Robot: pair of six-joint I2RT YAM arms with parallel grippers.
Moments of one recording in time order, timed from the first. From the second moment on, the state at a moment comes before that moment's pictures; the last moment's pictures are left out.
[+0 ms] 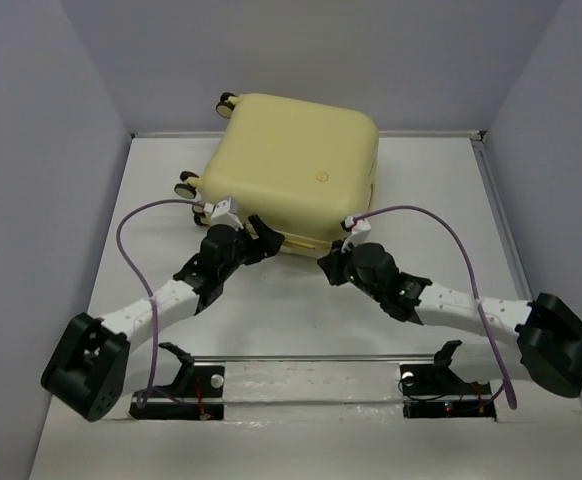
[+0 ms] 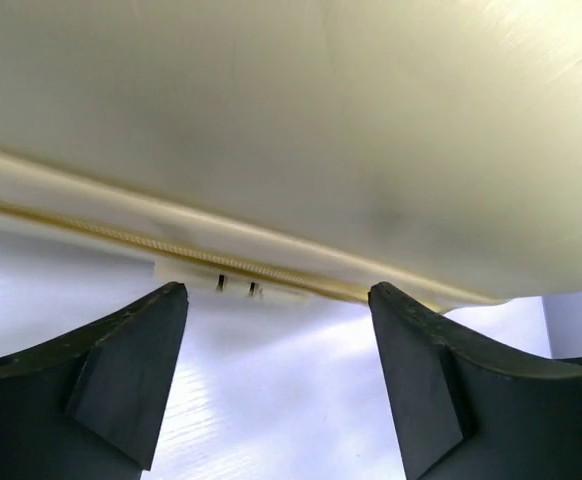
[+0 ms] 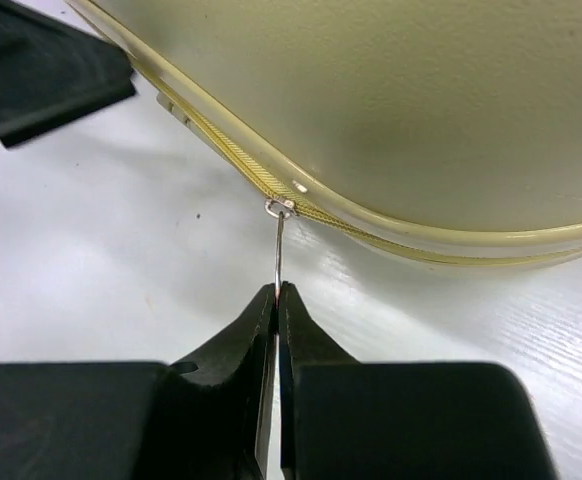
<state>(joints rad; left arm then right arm) -0.55 1.21 0.49 0.32 -0.04 -0.78 0.91 1.28 0.61 0.28 0.21 0.47</state>
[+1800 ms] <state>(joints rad) -0.15 1.12 0.61 0.34 -0.02 -1.07 0.80 1.15 0.52 0.19 0.08 0.42</state>
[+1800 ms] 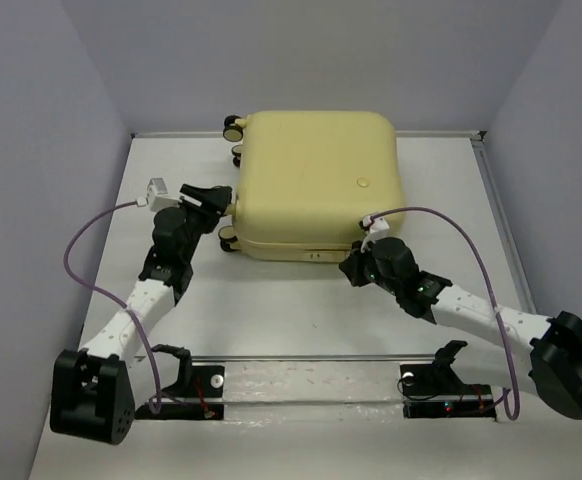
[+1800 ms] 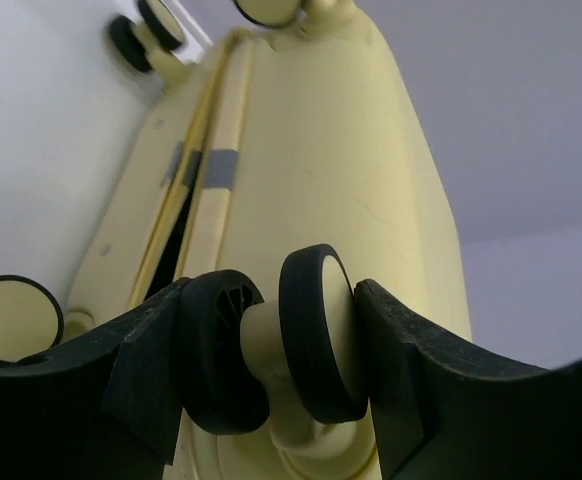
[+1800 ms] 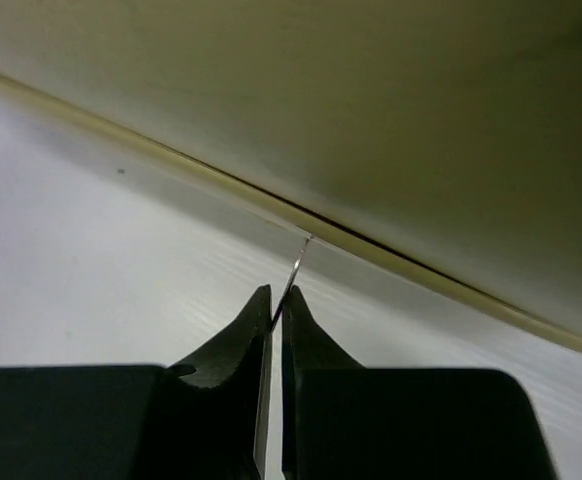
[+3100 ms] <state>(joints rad) -0.50 0.69 0.46 0.08 0.11 -0.91 0.31 0.81 0.40 0.04 -0.11 0.45</state>
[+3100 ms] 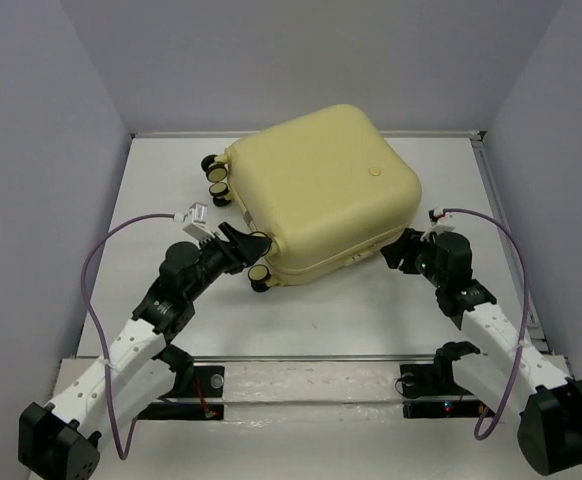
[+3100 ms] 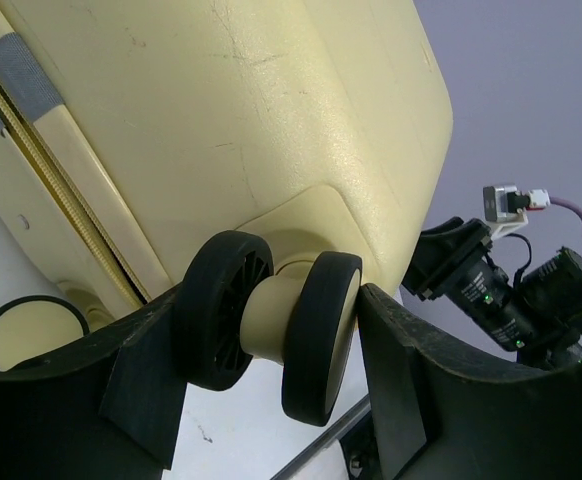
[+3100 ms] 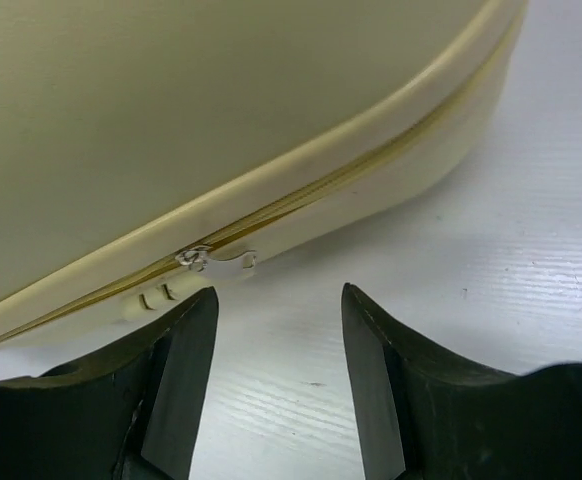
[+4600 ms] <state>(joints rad) -0.41 0.99 0.70 0.18 0.11 -0.88 1.09 1.39 0.77 0.21 0.32 0.33</state>
